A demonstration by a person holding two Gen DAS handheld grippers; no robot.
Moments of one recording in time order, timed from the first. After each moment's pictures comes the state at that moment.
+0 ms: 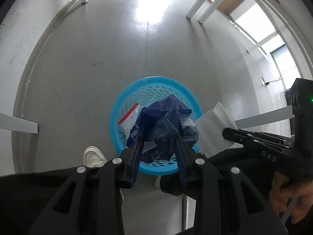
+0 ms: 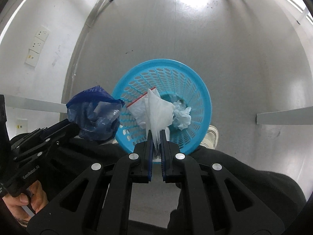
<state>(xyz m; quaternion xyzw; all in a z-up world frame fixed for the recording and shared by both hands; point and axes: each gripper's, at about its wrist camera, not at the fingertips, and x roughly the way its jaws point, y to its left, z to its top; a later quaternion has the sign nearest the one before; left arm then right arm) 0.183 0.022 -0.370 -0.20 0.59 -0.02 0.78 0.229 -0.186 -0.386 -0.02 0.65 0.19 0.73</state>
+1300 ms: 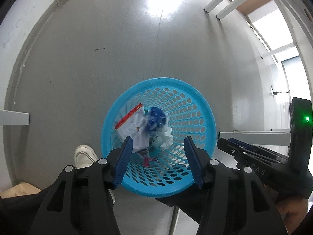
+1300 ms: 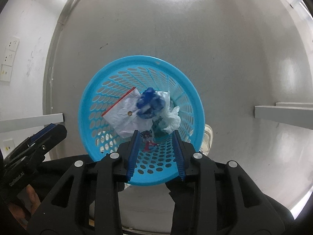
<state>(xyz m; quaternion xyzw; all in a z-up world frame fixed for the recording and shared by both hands) 0.239 0.029 -0.421 -0.25 0.62 0.01 0.75 0.288 -0.187 -0.453 -0.03 0.70 0.13 0.71</state>
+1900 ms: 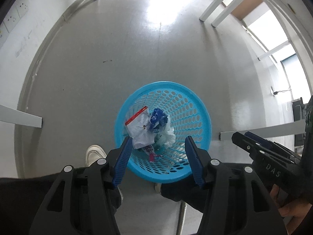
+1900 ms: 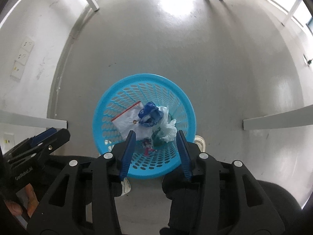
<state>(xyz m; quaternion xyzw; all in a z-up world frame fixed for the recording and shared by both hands) 0.193 0.026 -0.365 -0.22 0.58 0.01 0.78 0.237 -0.194 -0.376 -0.04 0.62 0.14 0.77</state>
